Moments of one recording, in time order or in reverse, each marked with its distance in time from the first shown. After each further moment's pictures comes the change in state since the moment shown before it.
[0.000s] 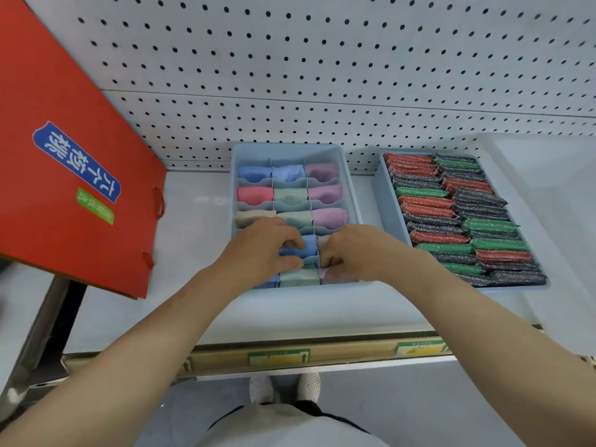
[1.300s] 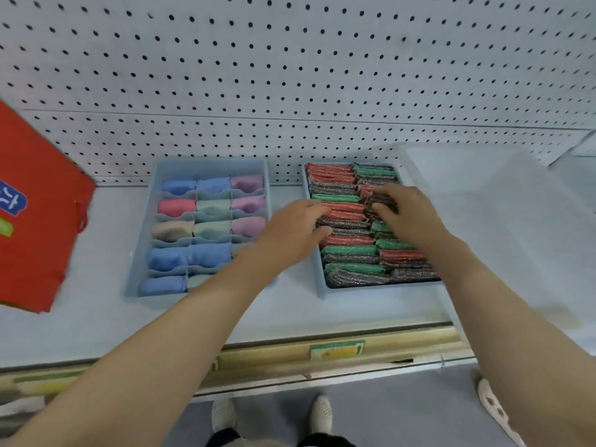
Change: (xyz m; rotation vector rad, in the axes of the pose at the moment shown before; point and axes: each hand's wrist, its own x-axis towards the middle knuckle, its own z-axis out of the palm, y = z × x) left_hand 0.100 0.152 0.067 0.095 0.087 0.083; right_hand -0.100 0.214 0.042 0.374 0.615 0.511
